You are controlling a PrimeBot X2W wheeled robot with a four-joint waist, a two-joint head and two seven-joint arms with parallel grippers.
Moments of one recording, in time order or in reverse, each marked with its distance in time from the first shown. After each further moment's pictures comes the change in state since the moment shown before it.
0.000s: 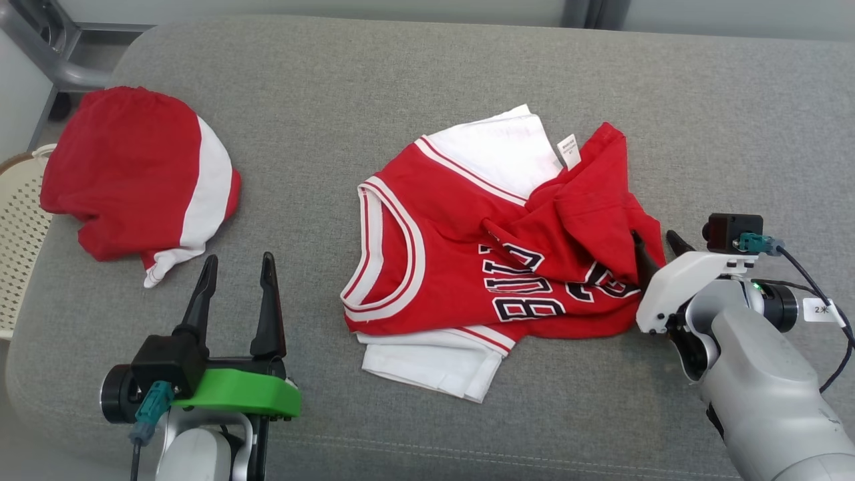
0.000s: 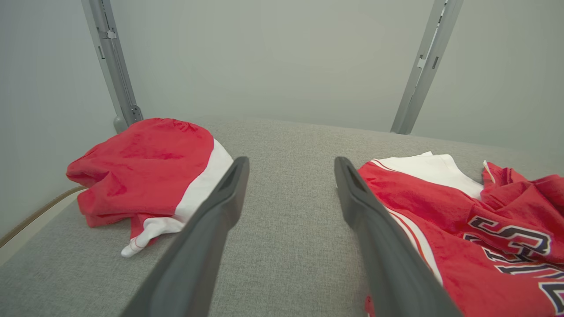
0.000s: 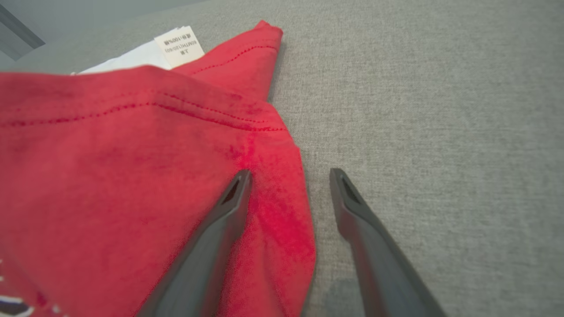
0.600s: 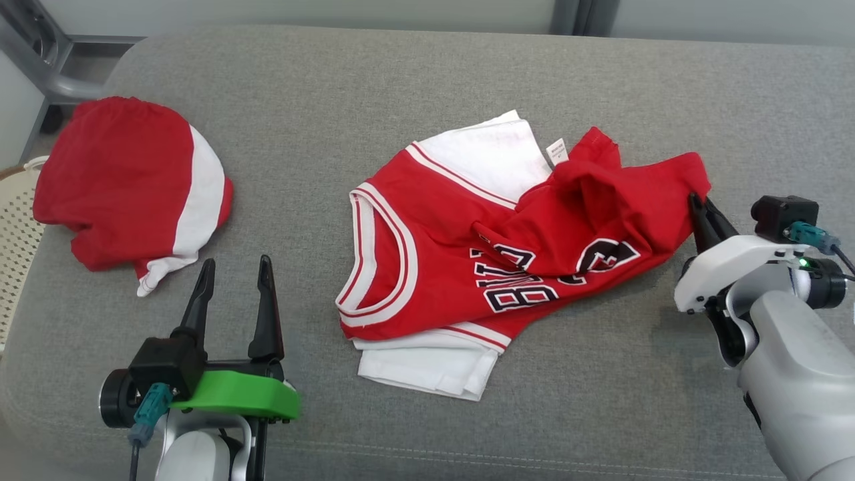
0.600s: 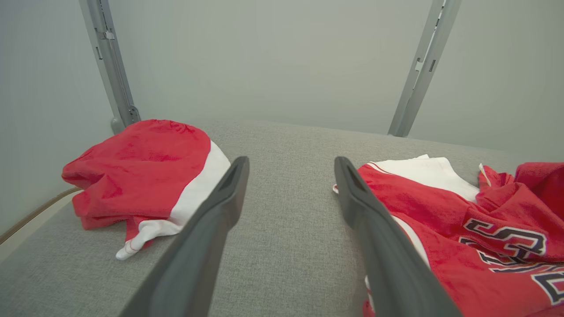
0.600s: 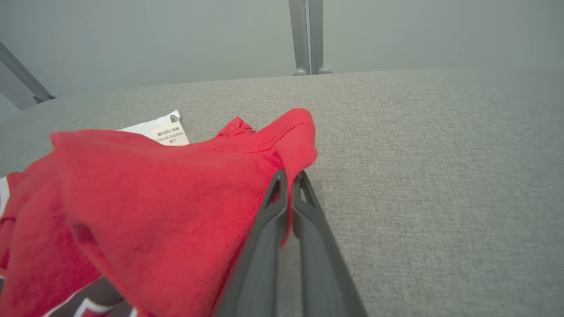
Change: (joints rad) left arm -0.001 0.000 0.003 0.009 -0.007 0.003 0.000; right arm -0.006 -0.081 0.028 -0.057 0.021 0.000 -0.137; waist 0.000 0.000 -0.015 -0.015
